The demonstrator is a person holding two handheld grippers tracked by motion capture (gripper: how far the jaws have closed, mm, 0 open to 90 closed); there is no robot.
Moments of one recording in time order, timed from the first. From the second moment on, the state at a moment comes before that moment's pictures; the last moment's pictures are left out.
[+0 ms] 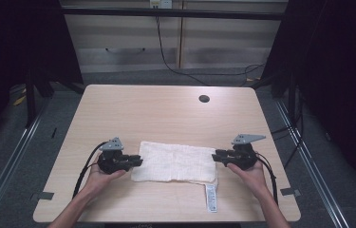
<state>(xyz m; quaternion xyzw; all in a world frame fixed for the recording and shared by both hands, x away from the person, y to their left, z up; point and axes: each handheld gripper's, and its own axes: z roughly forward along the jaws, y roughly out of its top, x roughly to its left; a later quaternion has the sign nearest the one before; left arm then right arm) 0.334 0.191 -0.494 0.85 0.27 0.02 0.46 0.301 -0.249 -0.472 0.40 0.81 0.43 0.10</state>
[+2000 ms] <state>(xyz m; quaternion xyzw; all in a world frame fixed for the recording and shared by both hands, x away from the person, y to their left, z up) 0.338 0.203 -0.475 0.84 0.31 0.05 0.44 0.351 -0.234 -0.504 0.41 0.81 0.41 0.09</state>
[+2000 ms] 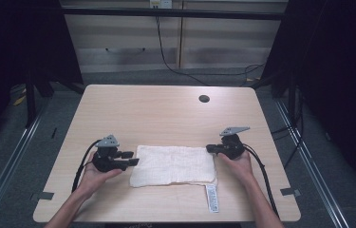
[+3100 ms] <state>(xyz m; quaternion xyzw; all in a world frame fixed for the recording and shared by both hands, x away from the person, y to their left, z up) 0.397 0.177 -0.505 0.86 0.31 0.04 0.40 0.353 -0.232 -0.502 0.41 0.81 0.41 0.09</state>
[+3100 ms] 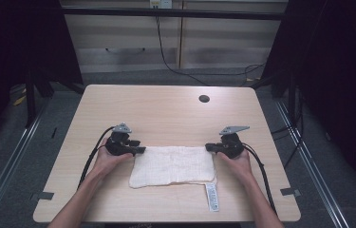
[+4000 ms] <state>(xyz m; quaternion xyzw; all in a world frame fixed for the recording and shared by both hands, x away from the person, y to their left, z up) 0.367 0.201 -0.473 0.85 0.30 0.04 0.44 0.338 -0.223 -0.481 0.38 0.81 0.43 0.10</state>
